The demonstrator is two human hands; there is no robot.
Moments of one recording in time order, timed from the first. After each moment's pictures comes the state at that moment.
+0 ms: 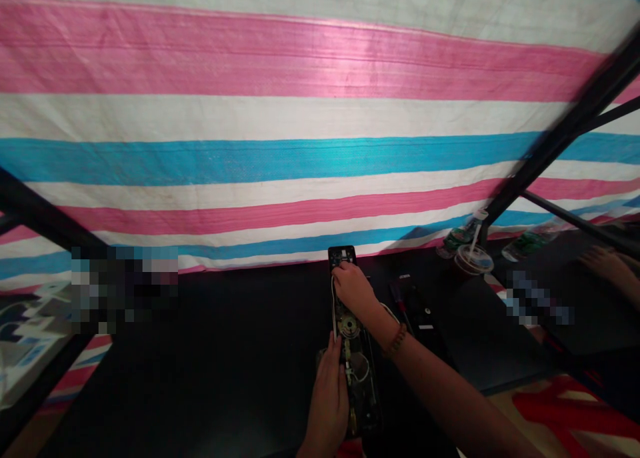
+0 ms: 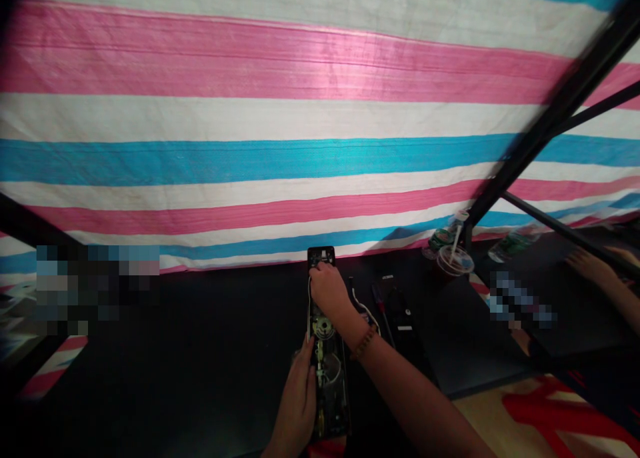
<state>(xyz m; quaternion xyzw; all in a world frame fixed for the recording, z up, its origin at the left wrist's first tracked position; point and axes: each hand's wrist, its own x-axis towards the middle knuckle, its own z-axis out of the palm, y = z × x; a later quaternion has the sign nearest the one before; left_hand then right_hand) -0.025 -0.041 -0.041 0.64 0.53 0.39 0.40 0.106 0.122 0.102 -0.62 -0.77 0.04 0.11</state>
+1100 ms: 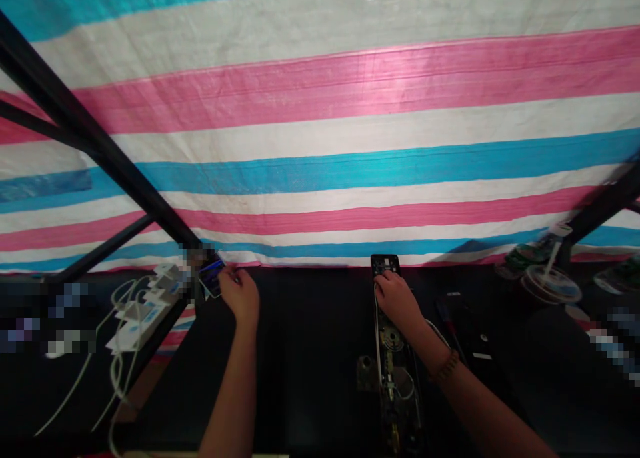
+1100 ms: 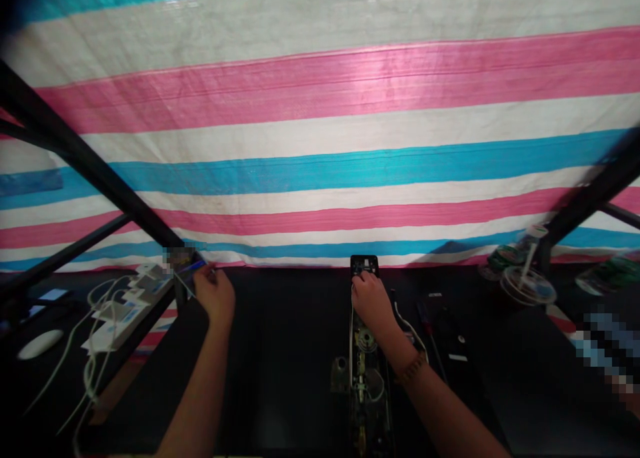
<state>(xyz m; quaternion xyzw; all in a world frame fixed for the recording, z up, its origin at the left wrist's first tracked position) -0.244 0.149 0.098 0.39 0.72 0.57 0.03 0.106 0.120 0.084 -0.63 -0.76 0.03 0.14</state>
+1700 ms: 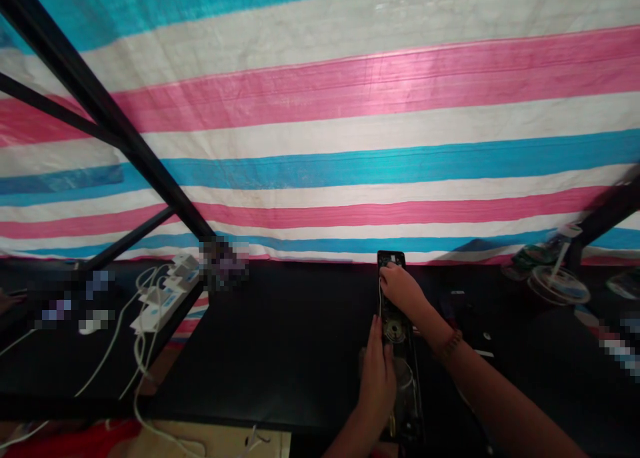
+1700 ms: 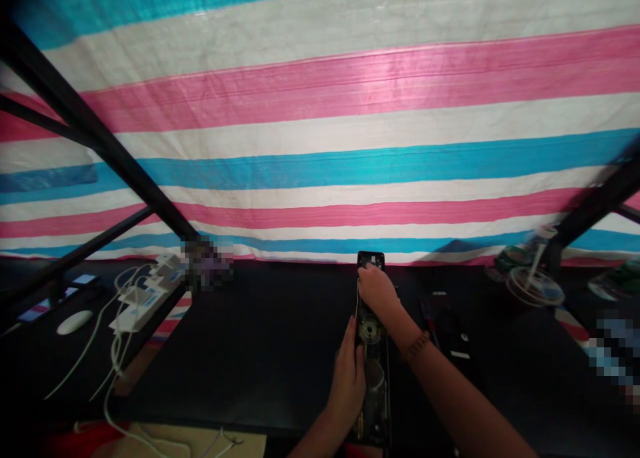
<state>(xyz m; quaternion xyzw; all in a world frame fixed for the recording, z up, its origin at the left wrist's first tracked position) 0.004 -0.021 0.004 0.56 0.57 0.41 0.43 0.112 0.135 0.102 -0.61 -0.79 0.06 0.06</state>
